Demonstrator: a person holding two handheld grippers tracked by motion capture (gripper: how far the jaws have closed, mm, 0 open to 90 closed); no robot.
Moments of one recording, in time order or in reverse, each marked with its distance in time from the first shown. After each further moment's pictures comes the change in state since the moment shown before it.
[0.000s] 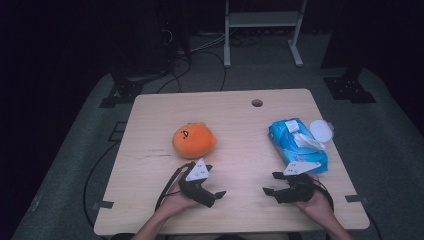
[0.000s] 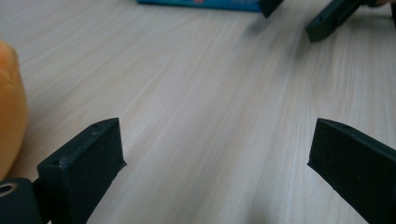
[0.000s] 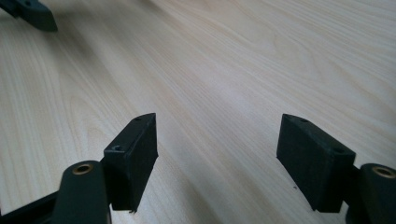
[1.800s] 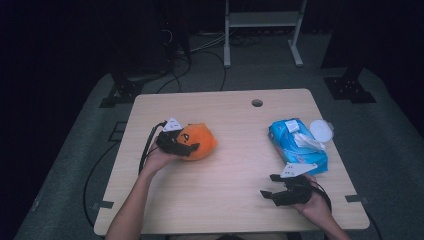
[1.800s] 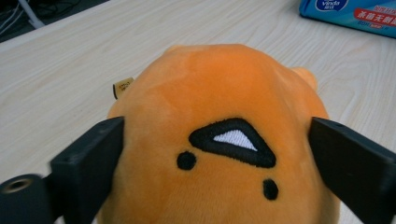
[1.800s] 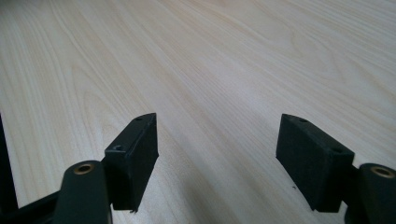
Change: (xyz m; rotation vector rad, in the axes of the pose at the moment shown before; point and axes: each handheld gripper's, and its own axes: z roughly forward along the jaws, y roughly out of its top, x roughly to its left) left arm 0.142 0.010 -0.023 0.033 0.229 -0.162; right arm 0.009 0.002 0.003 0.021 0.021 -0.011
